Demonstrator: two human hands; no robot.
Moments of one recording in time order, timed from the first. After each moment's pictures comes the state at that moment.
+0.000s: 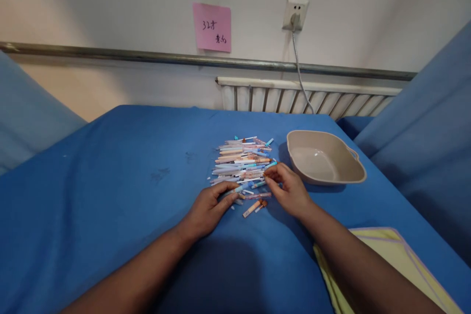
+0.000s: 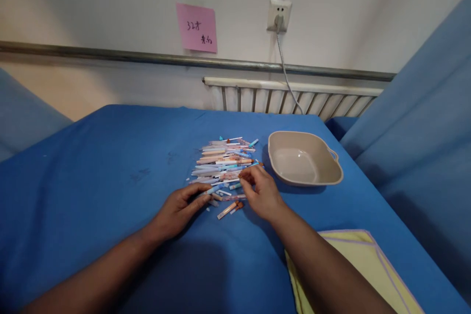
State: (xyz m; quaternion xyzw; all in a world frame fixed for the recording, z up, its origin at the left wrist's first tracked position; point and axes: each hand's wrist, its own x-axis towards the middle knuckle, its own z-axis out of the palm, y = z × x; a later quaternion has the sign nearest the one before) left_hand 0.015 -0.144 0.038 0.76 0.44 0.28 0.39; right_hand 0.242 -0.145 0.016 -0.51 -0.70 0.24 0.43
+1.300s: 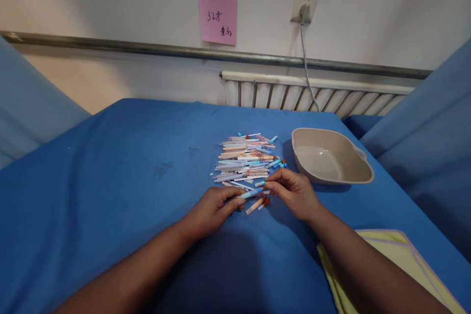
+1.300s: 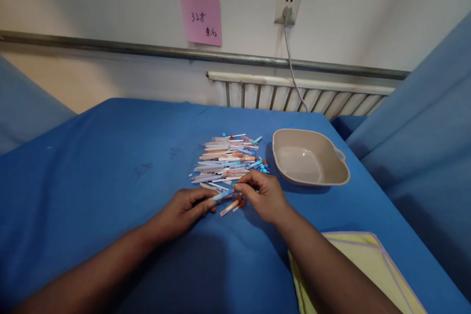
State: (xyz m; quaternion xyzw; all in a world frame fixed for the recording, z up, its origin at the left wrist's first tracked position) left_hand 0.013 -0.147 0.040 0.80 0.39 0.19 0.42; right_hand 0.235 -0.158 0.028 -0.44 -0.62 0.45 0.47
